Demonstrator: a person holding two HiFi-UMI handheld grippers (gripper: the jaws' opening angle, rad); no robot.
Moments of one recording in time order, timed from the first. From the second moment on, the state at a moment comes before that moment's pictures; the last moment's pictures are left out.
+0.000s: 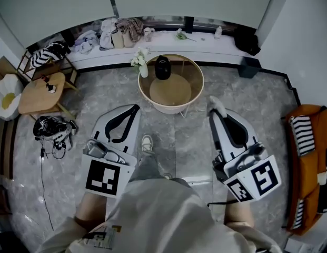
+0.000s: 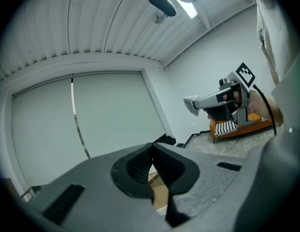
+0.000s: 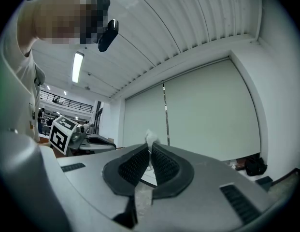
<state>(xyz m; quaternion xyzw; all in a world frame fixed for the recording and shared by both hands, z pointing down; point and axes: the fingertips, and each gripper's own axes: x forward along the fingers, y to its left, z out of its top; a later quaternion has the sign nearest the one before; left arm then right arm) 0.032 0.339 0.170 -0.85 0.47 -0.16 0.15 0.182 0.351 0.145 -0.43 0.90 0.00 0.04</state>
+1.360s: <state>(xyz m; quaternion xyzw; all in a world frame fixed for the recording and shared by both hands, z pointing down) -0.022 0.198 0.206 -0.86 0.46 -0.15 0.15 0.107 0.206 0.187 -0.41 0.91 0.00 0.01</state>
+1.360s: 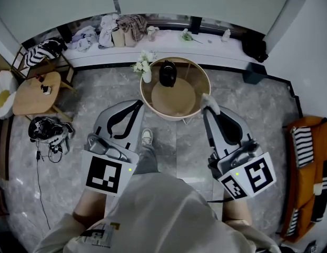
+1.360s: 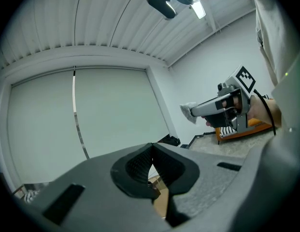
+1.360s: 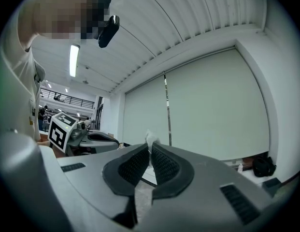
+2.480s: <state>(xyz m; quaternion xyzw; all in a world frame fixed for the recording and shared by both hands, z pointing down) -0.105 -0.131 0.216 -0.90 0.39 -0.15 0.10 0.010 -0.104 0.192 -0.47 0.88 -0.05 -0.04</state>
